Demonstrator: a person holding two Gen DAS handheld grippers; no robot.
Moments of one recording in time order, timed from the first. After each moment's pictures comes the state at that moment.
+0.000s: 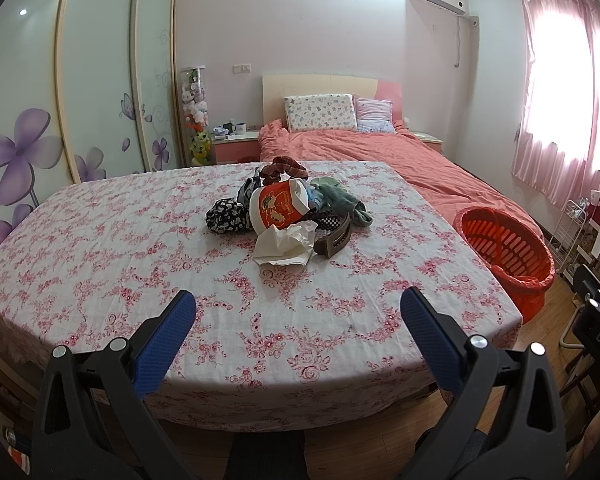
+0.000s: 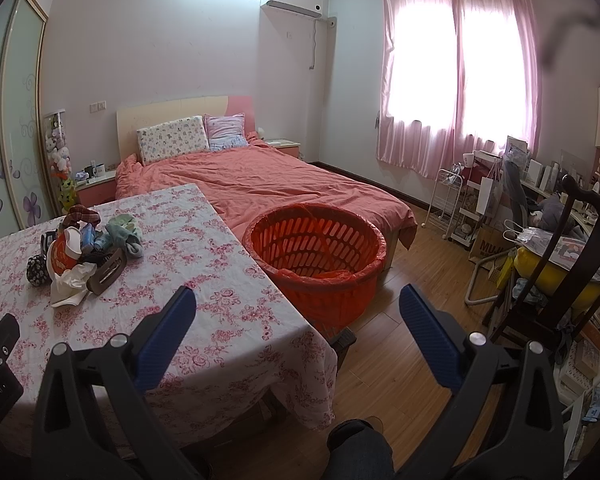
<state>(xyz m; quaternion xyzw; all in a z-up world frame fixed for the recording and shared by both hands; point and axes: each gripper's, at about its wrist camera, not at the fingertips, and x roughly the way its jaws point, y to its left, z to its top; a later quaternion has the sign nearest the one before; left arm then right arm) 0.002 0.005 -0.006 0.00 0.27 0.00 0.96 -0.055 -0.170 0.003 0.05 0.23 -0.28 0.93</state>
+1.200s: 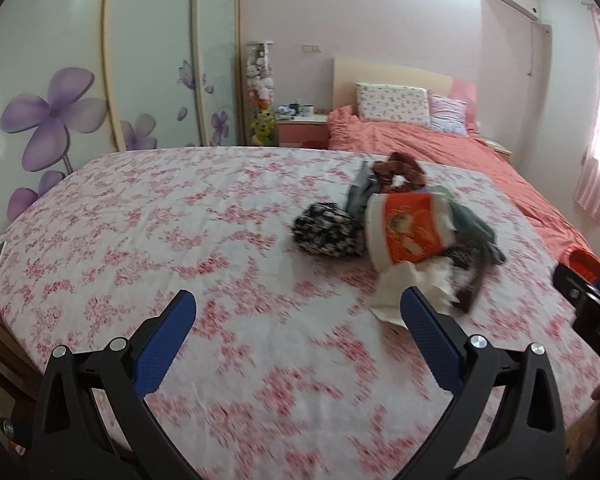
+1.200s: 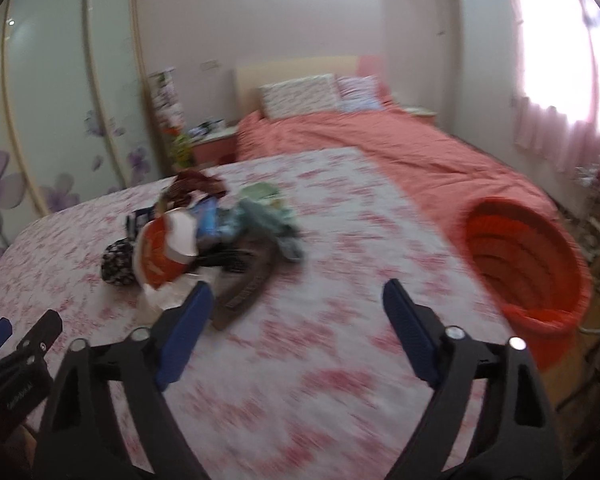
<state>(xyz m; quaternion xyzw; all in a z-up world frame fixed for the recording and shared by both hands) 0.112 0.099 -0.044 -0.04 0.30 0.11 0.95 0.151 -0.093 -0.042 0.06 0.30 -0.03 0.95</state>
